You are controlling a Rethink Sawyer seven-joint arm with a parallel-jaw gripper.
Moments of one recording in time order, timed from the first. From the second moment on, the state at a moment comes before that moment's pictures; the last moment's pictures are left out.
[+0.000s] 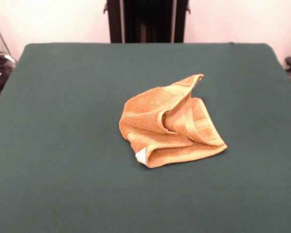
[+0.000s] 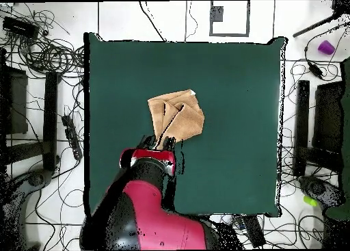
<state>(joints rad) 0.21 -1.15 -0.35 2.00 0.09 0.18 1.58</state>
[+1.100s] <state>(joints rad) -0.11 -1.12 -0.12 2.00 0.17 0.46 1.58</state>
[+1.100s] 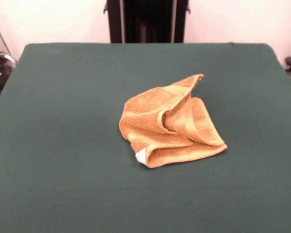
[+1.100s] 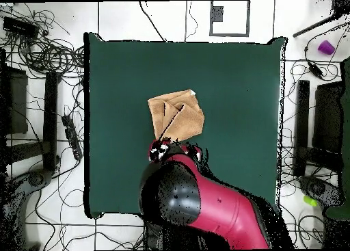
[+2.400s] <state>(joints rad) -0.10 -0.76 -0.11 2.02 -0.12 -0.01 1.58</state>
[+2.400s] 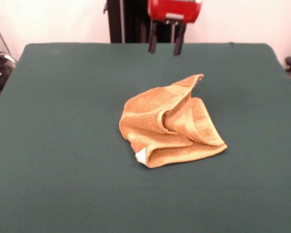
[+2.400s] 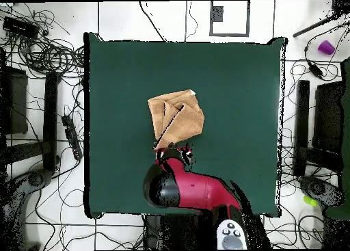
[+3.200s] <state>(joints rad) -0.11 -0.58 -0.07 1.91 -0.02 -0.01 1.58</state>
